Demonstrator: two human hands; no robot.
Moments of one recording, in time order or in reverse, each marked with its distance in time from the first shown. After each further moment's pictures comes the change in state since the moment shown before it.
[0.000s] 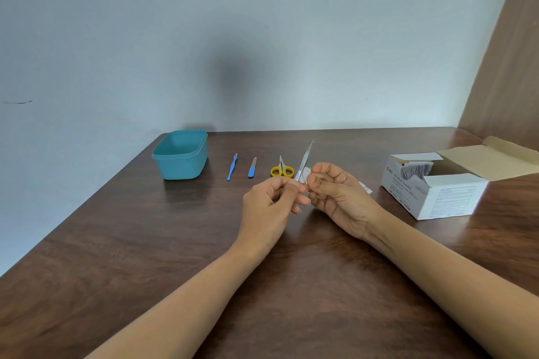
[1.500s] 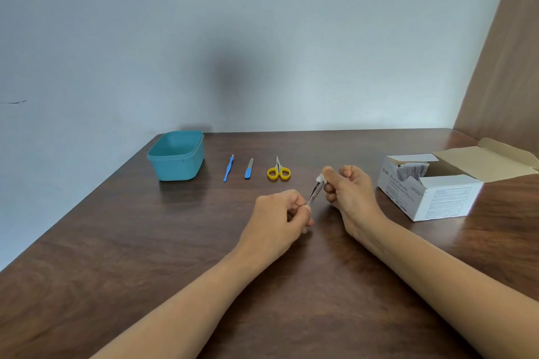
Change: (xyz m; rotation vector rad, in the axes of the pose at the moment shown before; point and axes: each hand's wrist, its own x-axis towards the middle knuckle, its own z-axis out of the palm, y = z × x) left_hand -0.004 -0.002 0.002 0.456 -0.230 0.119; right_hand 0.006 -0.001 -0.001 -0.238 0.504 -0.199
